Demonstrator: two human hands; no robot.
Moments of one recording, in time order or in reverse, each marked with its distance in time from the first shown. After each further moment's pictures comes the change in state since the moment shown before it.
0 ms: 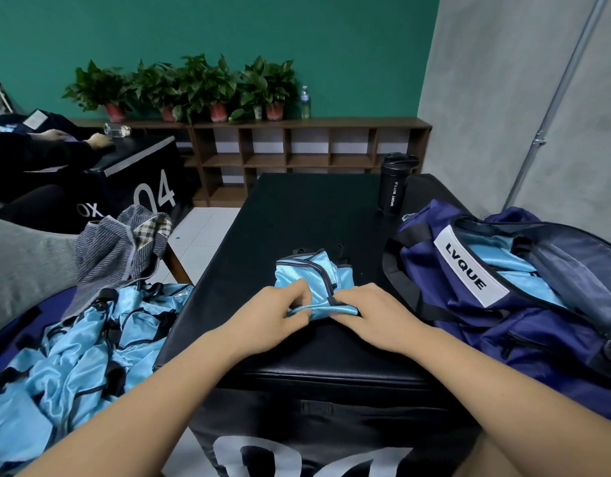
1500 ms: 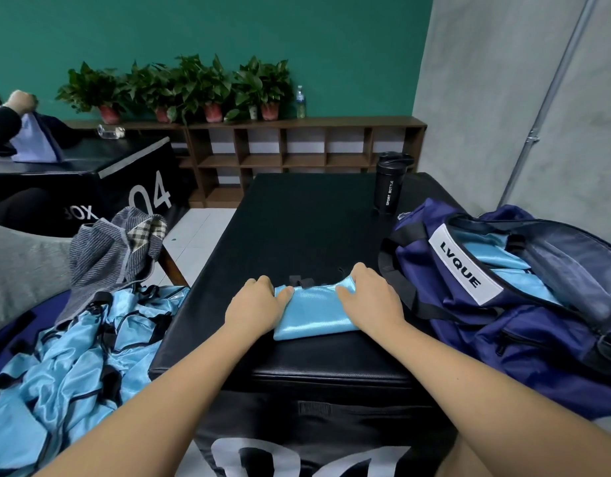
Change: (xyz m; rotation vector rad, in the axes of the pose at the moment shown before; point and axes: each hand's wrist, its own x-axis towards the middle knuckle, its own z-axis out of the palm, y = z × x) left_hand 0.030 -0.019 0.016 0.186 0.160 -0.675; right_hand 0.023 -0.007 0.013 -0.058 0.201 0.624
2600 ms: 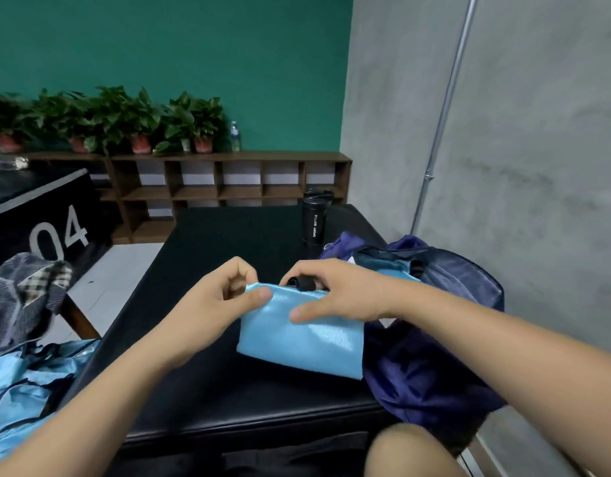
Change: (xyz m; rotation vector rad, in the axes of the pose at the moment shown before) left_hand -0.057 0.096 -0.090 -0.823 -0.289 0.604; right_hand -0.009 0.002 -0.200 0.294 -0.511 -0.421
